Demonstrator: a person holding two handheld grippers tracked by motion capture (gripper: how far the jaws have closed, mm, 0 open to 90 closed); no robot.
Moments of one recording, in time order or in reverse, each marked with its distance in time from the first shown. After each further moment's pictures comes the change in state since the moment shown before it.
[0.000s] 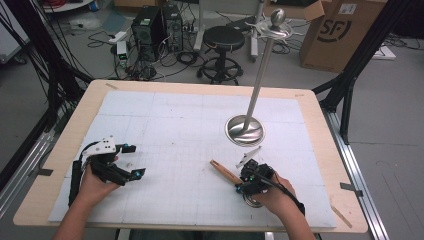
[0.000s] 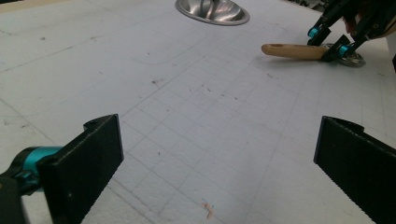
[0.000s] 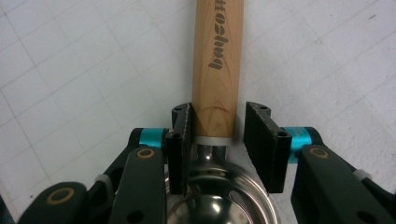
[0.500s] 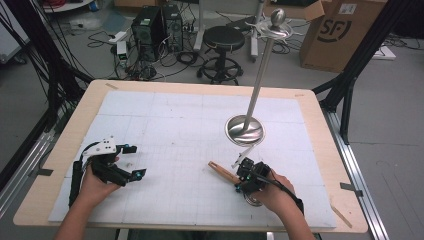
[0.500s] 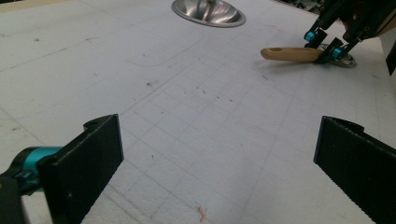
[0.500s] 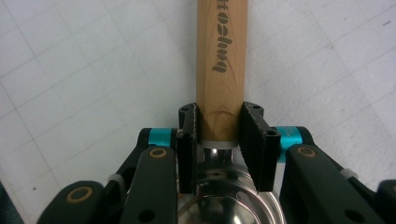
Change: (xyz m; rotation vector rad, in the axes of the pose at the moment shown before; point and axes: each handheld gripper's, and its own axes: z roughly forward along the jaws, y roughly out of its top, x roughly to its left) left arm -0.001 0.000 0.000 -0.007 -0.010 -0.009; right arm 0.002 0.011 0.001 0.073 0.001 -0.050
